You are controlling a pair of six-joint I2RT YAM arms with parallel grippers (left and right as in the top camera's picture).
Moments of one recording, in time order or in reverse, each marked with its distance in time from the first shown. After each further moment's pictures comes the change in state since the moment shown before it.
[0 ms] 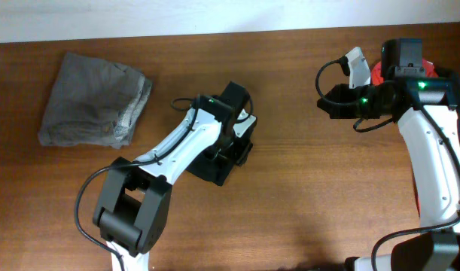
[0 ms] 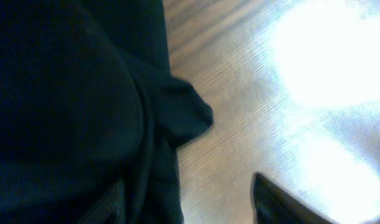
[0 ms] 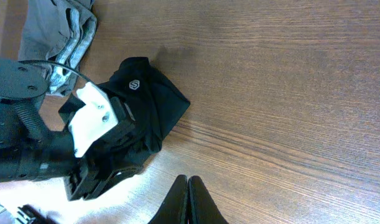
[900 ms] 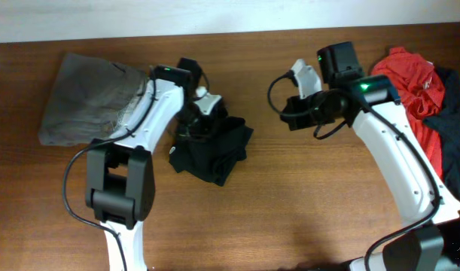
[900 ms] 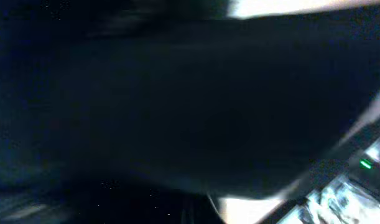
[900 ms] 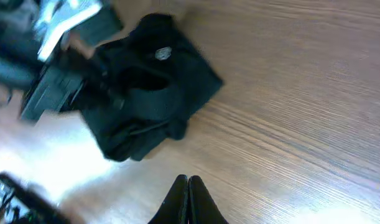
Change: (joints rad) left arm 0.250 0.138 0.192 -0.219 0.282 0.075; right arm 0.267 0.045 -0.002 0.016 0.151 0.076
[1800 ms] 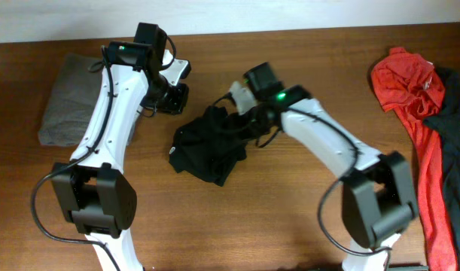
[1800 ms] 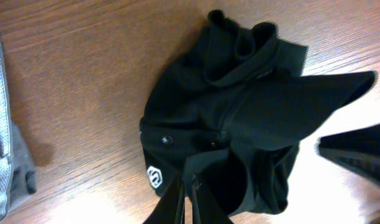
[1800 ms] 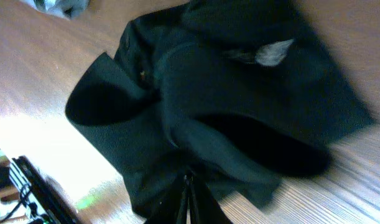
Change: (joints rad) left arm 0.134 -0.107 0.211 -0.090 -0.257 0.035; right arm 0.280 0.305 -0.028 0.293 -0.082 0.168
